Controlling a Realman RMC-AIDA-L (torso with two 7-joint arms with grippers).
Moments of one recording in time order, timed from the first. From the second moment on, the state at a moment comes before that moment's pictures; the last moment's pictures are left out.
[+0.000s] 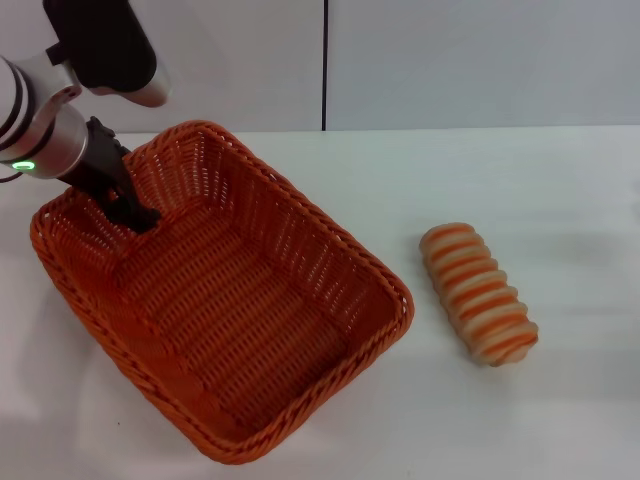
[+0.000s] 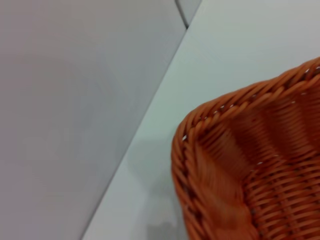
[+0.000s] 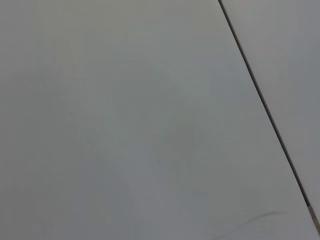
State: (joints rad) left arm -0.52 -2.08 1.41 1.40 2.84 1.35 -2.20; right arm 0.30 2.08 -0.21 -0.09 -1.34 -1.53 0.70
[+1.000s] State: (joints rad) left arm -0.63 -2.08 1.44 1.34 2.89 1.47 -2.27; right arm 0.31 2.07 -0.21 -0.11 -1.34 -1.52 0.69
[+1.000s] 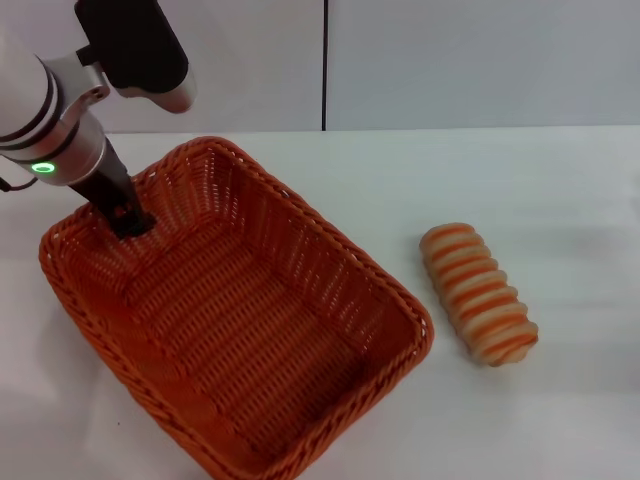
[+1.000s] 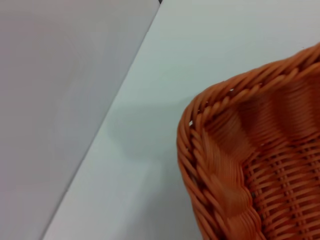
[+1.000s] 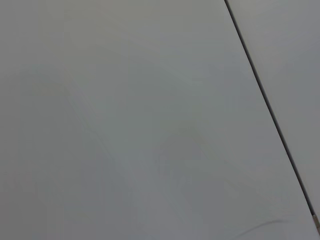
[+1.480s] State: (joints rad) left arm -0.61 -2.07 1.43 1.41 2.85 1.53 -2.57; right arm 0.35 2.07 -0.22 -0.12 -1.35 -1.52 0.70
